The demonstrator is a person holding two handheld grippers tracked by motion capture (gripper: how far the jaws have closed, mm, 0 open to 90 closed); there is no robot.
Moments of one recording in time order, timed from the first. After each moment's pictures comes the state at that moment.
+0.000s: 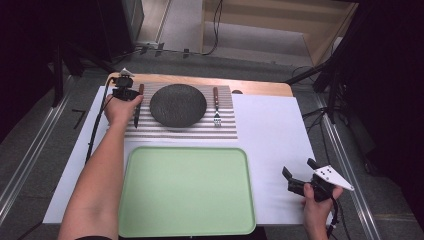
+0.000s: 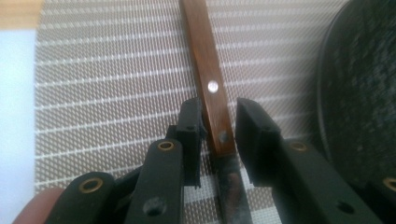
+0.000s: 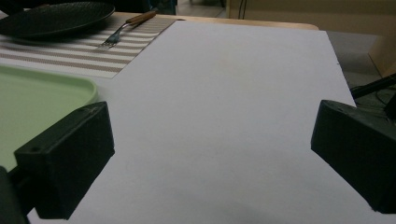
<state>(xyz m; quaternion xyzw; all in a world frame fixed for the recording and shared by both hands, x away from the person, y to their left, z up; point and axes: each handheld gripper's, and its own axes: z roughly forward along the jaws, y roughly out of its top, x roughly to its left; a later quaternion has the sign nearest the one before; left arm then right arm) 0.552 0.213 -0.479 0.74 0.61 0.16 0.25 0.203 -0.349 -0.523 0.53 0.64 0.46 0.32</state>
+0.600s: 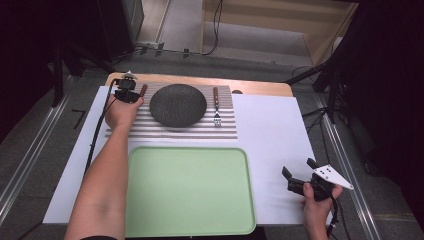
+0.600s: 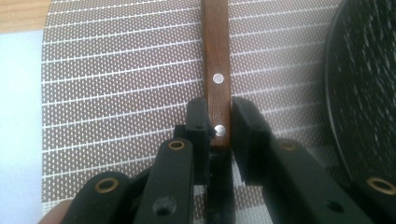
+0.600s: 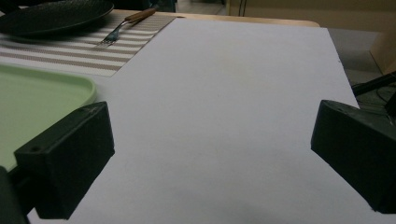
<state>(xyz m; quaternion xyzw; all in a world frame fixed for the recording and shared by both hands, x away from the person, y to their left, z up) 0.547 0.209 -0.480 0.75 0.60 0.18 0.23 0.205 -0.349 -0.523 0.53 0.64 0.46 0.32</state>
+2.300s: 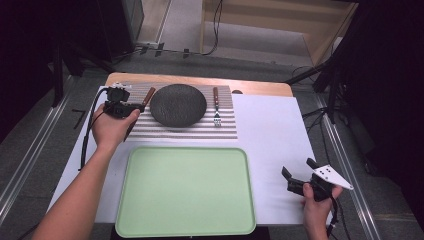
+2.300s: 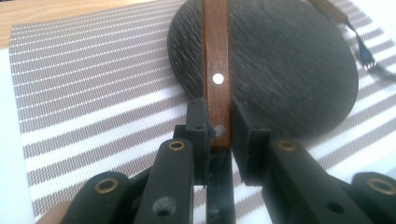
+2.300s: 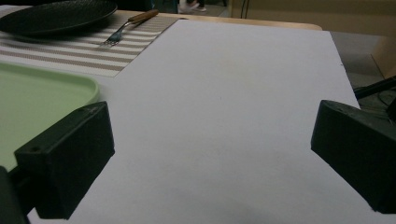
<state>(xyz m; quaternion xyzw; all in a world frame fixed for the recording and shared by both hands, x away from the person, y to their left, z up) 0.435 0.208 -0.424 0.78 0.50 0.16 0.34 0.205 -0.348 -0.522 0.53 0.64 0.46 0.32</state>
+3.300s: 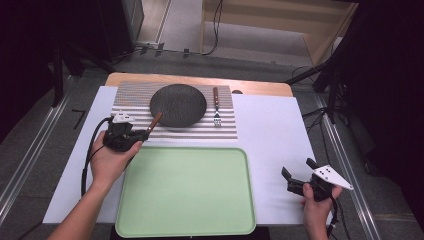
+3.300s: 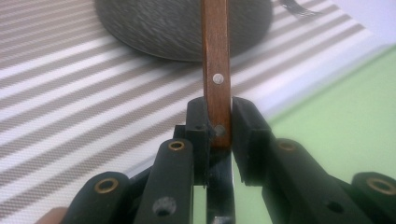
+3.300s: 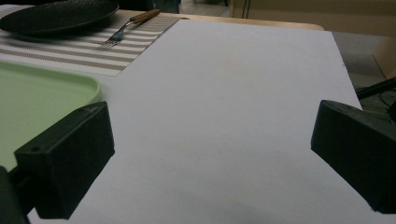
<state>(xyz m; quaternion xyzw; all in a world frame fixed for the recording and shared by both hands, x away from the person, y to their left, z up) 0.341 0.194 -0.438 0.81 0.44 0.15 0.36 0.205 -0.348 -0.523 0.52 0.64 0.46 0.32</state>
